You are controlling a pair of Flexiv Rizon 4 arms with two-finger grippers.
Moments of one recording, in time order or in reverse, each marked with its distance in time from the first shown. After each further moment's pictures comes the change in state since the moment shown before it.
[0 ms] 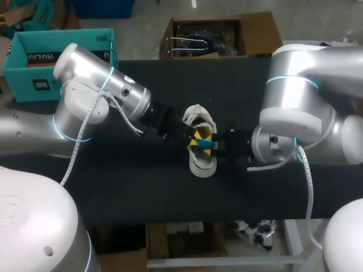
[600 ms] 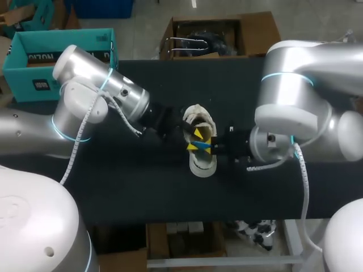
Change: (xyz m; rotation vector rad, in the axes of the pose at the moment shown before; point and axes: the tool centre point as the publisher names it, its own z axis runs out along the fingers) left arm 0.004 0.005 0.000 0.015 0.004 -0.055; right arm -0.003 0.001 -0.001 -0.038 -0.020 -0.009
